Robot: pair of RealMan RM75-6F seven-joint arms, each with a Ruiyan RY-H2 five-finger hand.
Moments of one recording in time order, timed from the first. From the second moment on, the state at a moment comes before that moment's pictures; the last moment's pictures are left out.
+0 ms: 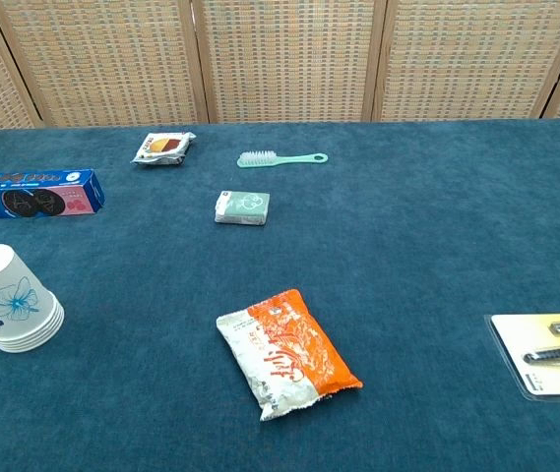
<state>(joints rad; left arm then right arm) -0.07 -0.96 0.03 -1.97 1.59 1.47 0.32 0.02 -0.96 0.05 -1.88 -1.57 1.55 -0.20</state>
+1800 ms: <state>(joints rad) -0.37 -1.33 -0.04 -1.50 1.53 1.13 0.21 0.04 -0.95 0.06 -1.89 -1.51 1.50 -0.20</state>
